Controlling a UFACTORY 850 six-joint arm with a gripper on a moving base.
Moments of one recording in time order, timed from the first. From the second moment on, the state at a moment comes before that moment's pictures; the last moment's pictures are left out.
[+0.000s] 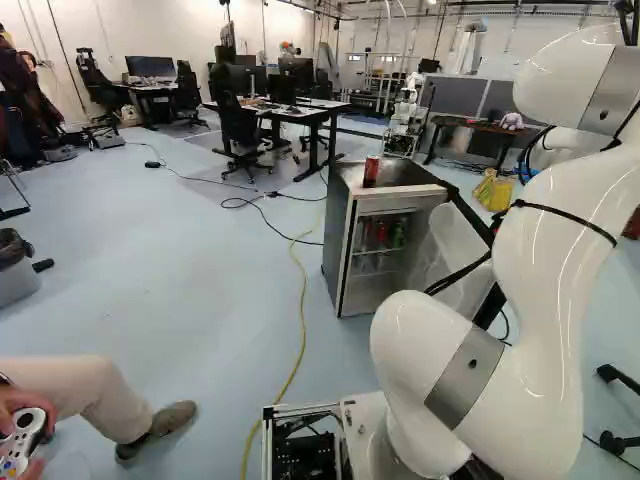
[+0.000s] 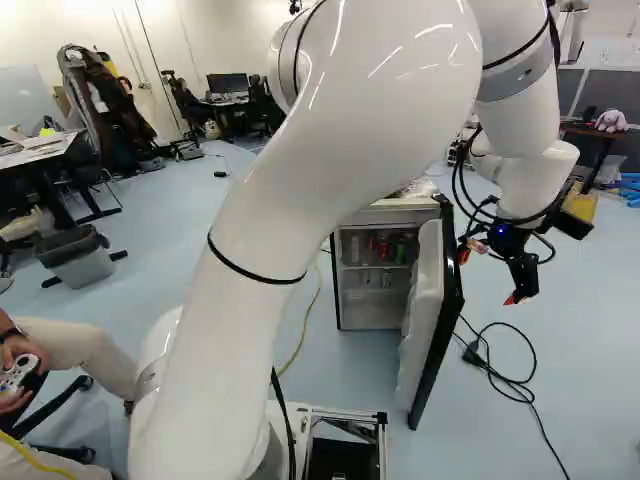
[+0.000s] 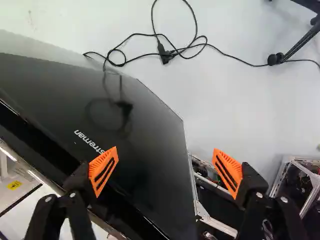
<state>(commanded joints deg) -56.2 -34.5 -80.3 8.0 -40.5 0.0</state>
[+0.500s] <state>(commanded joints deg) -54.3 -31.6 -75.9 8.0 -40.5 0.0</state>
